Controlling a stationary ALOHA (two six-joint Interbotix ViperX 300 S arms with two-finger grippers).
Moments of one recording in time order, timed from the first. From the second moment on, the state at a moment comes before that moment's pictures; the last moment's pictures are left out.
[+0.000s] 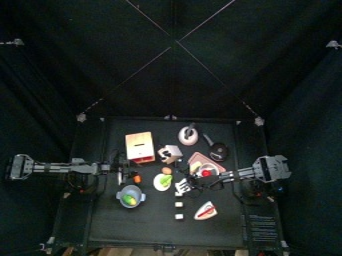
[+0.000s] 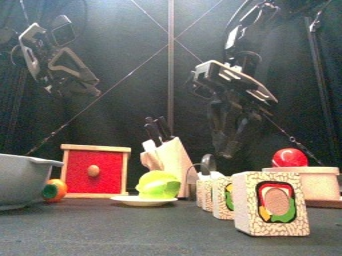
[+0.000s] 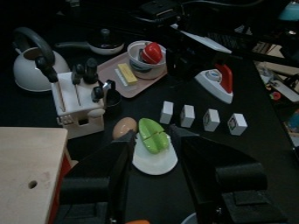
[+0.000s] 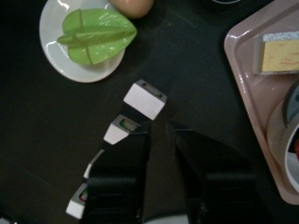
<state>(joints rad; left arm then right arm) 0.10 -0.72 1.16 0.04 -0.15 -0.16 0.08 0.04 0.46 -0.31 0.75 1.33</state>
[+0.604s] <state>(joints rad) 0.10 -0.72 1.16 0.03 -0.14 -0.16 0.10 0.18 0.39 -0.40 0.75 1.41</state>
